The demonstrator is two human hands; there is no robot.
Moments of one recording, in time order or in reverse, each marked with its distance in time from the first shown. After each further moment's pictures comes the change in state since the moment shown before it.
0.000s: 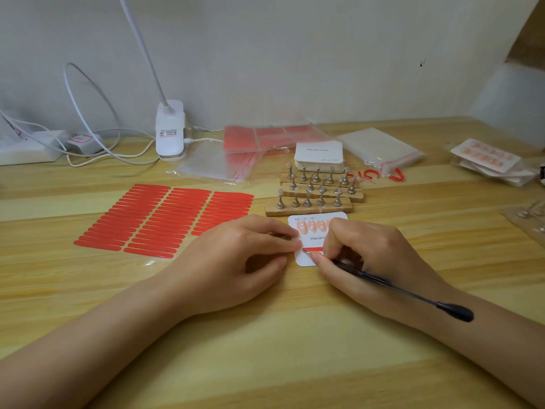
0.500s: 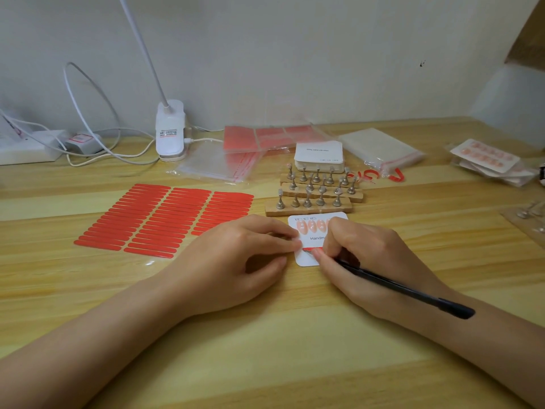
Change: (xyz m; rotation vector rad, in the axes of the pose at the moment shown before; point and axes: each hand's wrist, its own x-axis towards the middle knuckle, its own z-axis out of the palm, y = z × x) left_hand 0.000 0.001 0.000 -0.002 0.004 -0.010; right_hand 0.002 -0.004 0.000 -0.031 -0.029 0.008
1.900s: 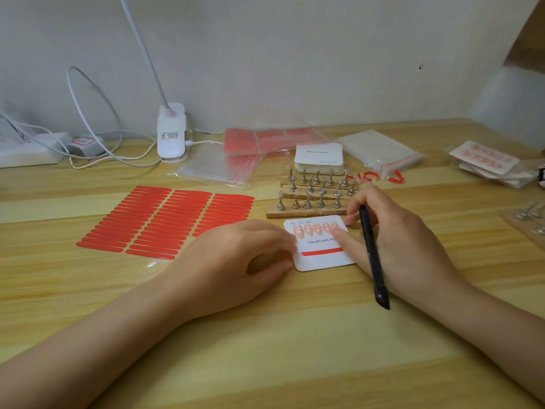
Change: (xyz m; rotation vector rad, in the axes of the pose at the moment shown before) left_hand -0.002 -0.002 0.002 0.051 0.062 0.051; right_hand 0.004 0.015 -0.009 -0.124 0.100 0.392
